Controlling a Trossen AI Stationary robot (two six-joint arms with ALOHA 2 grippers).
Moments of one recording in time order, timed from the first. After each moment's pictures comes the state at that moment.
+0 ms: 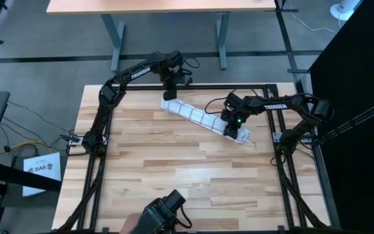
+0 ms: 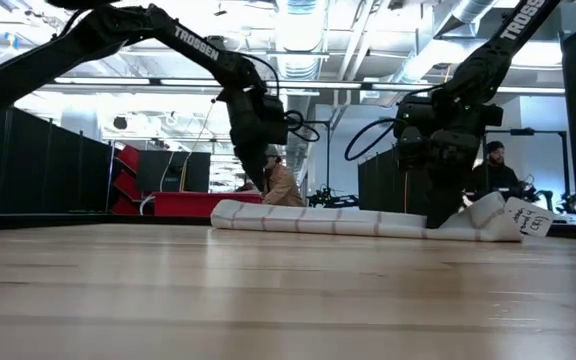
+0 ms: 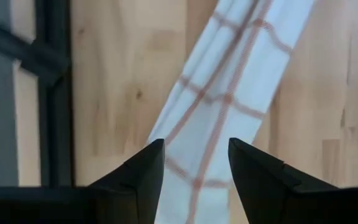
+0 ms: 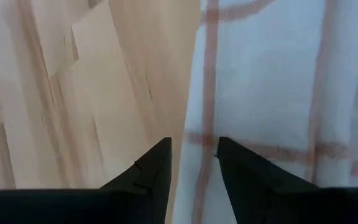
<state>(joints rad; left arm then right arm) 0.74 2.28 2.09 -1.24 0.32 0.71 -0.58 1.57 0.73 -0.44 -0.48 -0.13</state>
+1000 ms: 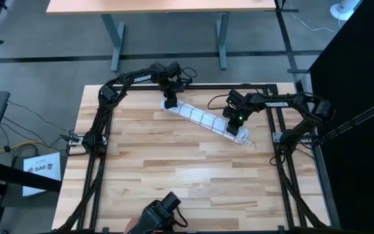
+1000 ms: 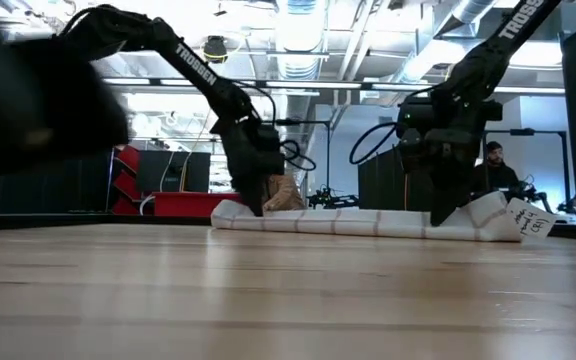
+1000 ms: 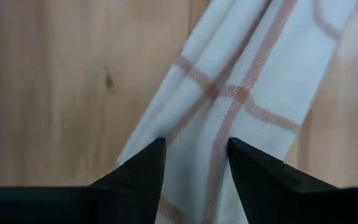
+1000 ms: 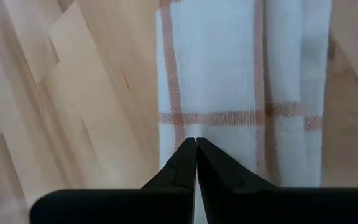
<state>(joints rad) 0.77 2.28 1.77 -0.93 0.42 0.63 -0.63 1.56 0.74 -0.53 -0.46 -0.08</state>
